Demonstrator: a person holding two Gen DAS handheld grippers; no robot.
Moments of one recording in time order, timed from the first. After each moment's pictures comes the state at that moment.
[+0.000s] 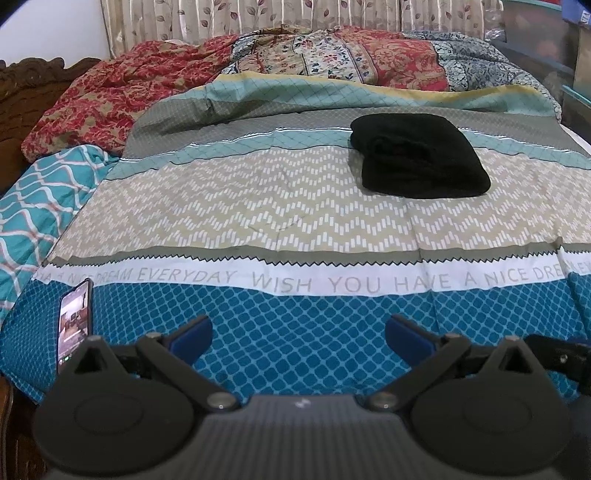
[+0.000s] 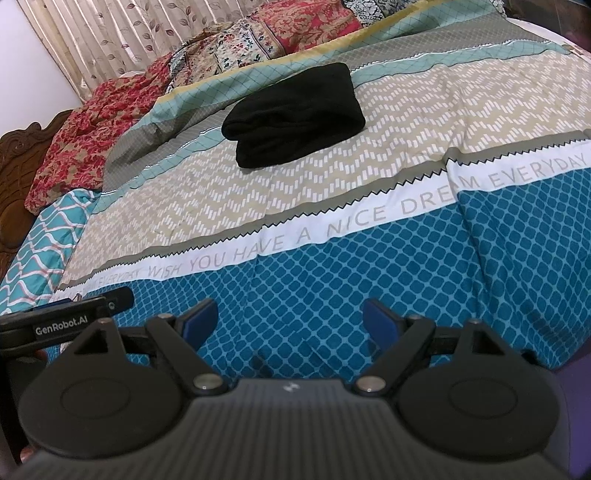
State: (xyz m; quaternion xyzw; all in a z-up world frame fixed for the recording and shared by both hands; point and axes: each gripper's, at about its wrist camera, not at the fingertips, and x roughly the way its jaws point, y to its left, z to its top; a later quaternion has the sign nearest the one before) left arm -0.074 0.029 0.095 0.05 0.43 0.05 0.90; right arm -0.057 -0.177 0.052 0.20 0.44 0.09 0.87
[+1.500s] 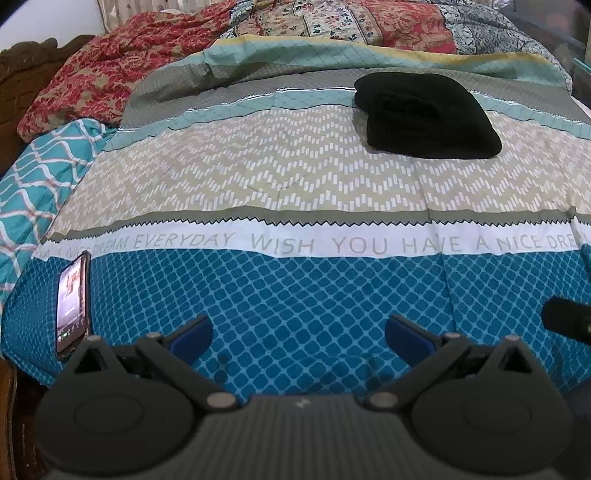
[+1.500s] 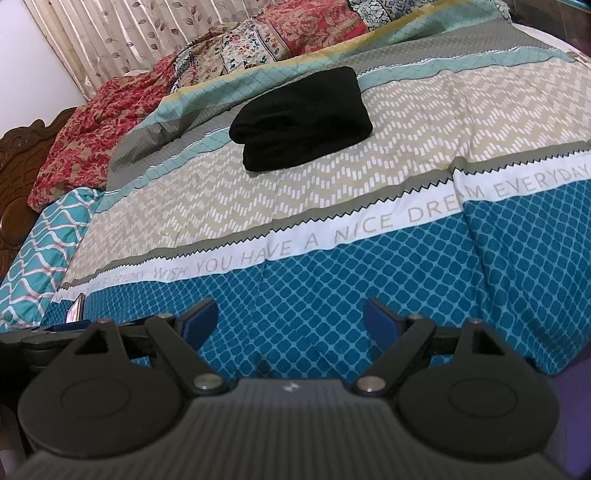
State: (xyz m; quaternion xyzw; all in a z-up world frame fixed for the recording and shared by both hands) left arm -0.069 0.024 0.080 0.05 0.49 0.07 0.87; right arm -0.054 -0.175 0.059 0.20 0.44 0.09 0.87
